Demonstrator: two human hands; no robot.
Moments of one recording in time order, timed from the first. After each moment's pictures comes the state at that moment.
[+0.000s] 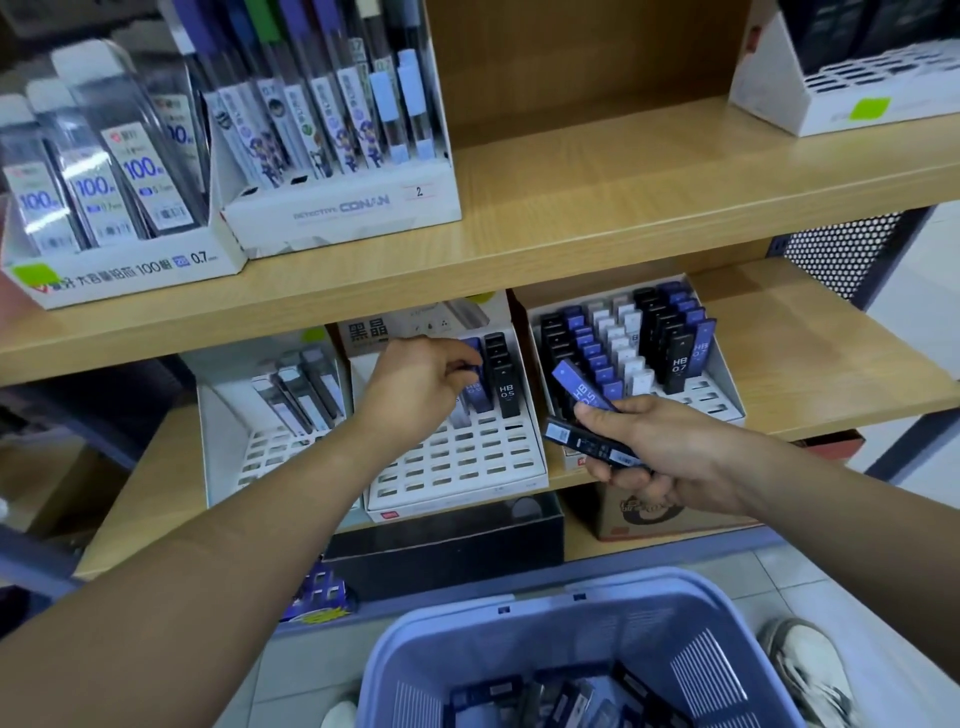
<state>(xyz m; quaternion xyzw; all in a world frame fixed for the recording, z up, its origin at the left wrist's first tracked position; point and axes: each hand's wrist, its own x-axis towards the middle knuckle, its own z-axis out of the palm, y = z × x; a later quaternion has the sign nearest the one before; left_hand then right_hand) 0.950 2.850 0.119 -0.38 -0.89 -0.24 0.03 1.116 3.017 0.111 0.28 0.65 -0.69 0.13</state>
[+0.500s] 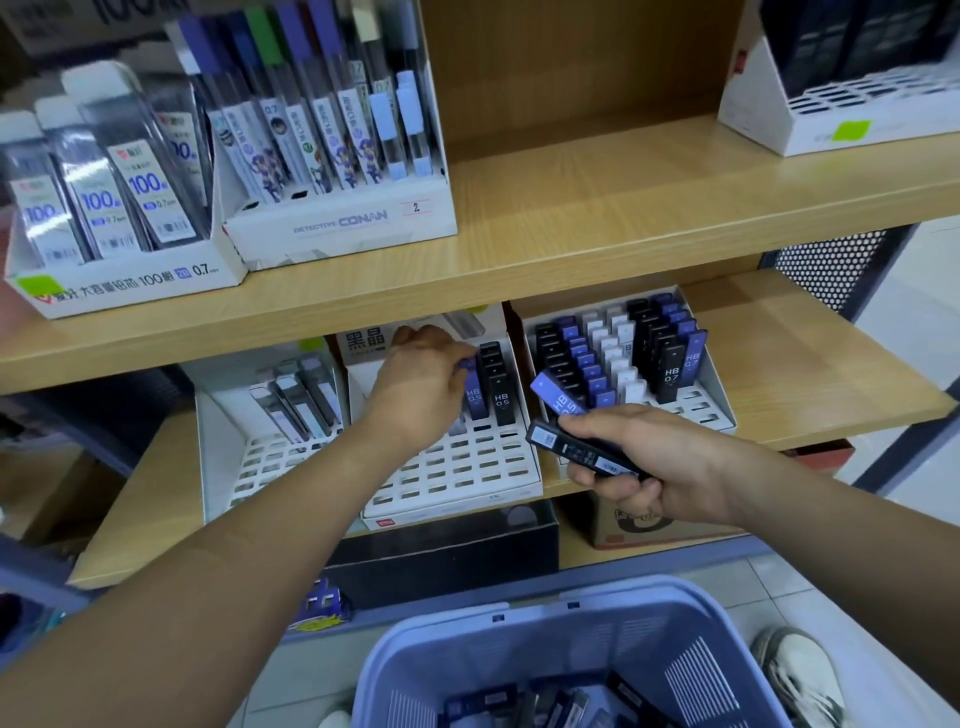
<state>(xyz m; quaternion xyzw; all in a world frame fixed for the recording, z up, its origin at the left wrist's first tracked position) 0.938 2.859 0.108 -0.44 -0.87 -0.16 0.12 1.117 3.017 0.115 0.23 0.60 -0.75 0.16</state>
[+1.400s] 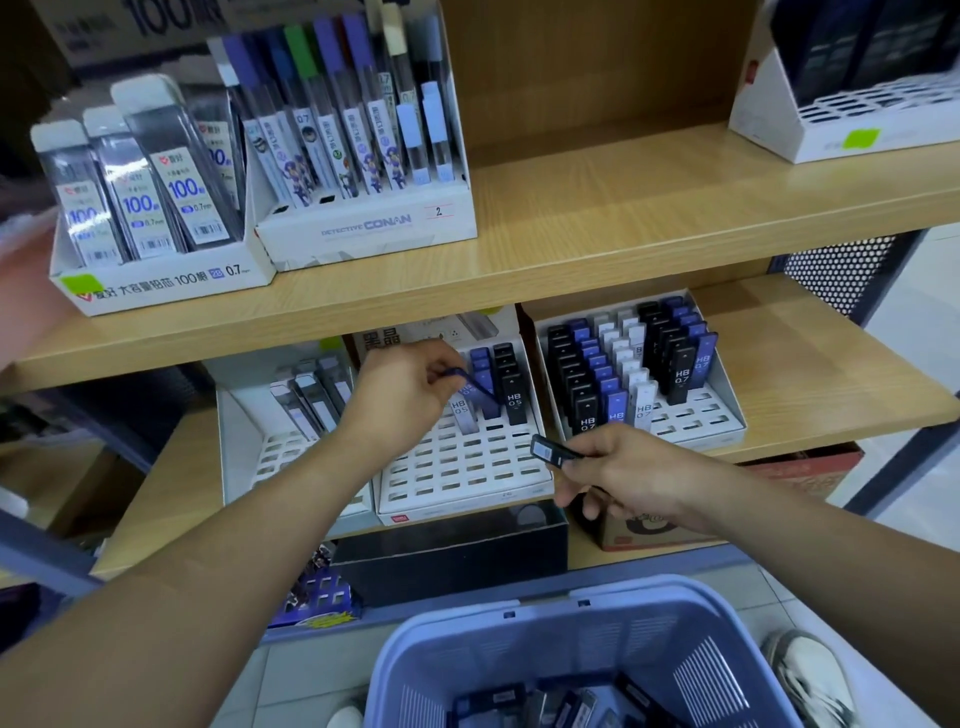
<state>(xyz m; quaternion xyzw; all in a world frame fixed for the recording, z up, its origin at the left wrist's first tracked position) 0.953 2.827 0.129 -0.35 -0.88 -0.31 0.04 1.109 2.994 0.103 0.23 0.77 -0.58 0.15</state>
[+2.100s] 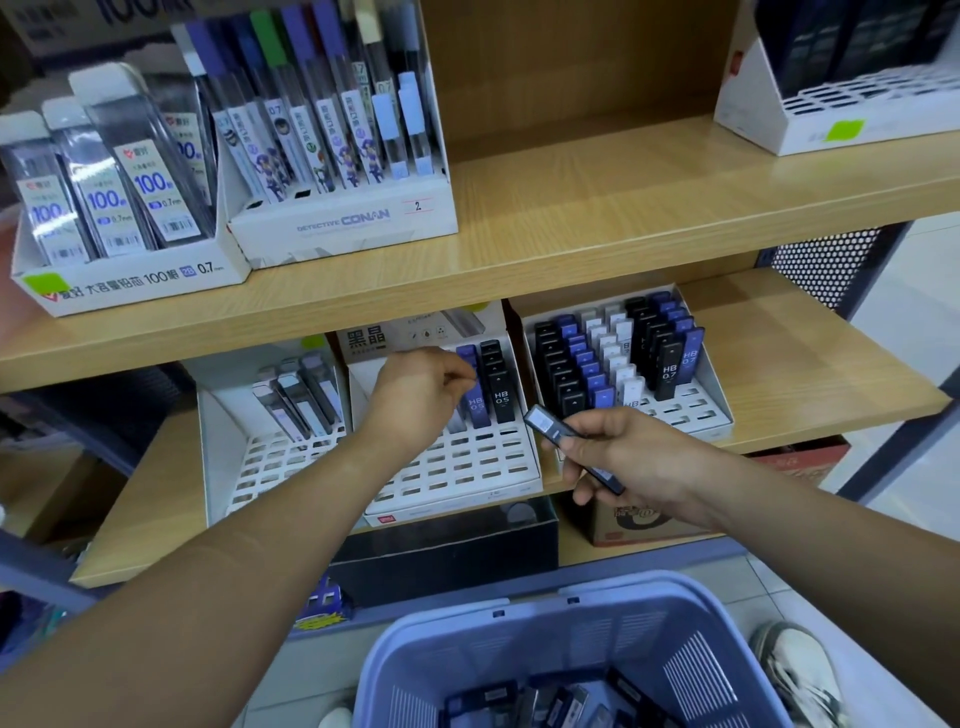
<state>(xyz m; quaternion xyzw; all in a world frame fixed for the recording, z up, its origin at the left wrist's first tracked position) 0.953 2.854 0.113 -0.36 -0.89 -0.26 0.03 1.115 3.002 0.106 0.25 0.72 -0.64 0.10</state>
